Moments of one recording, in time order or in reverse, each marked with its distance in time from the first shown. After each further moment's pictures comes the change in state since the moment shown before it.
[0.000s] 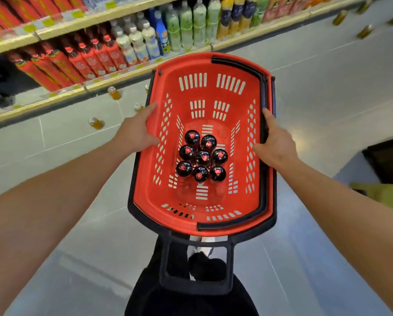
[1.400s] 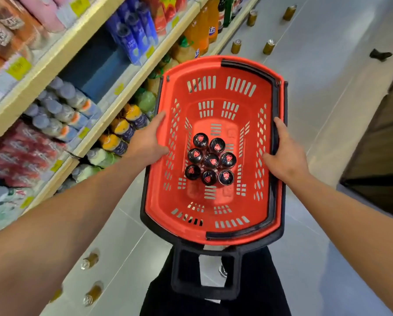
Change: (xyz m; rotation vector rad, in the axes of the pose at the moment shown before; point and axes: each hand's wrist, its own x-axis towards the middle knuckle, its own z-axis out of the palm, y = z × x) left_hand 0.820 0.536 -0.007 0.216 -0.241 0.400; right_hand 0.684 0.199 -0.314 0.212 0.320 0.516
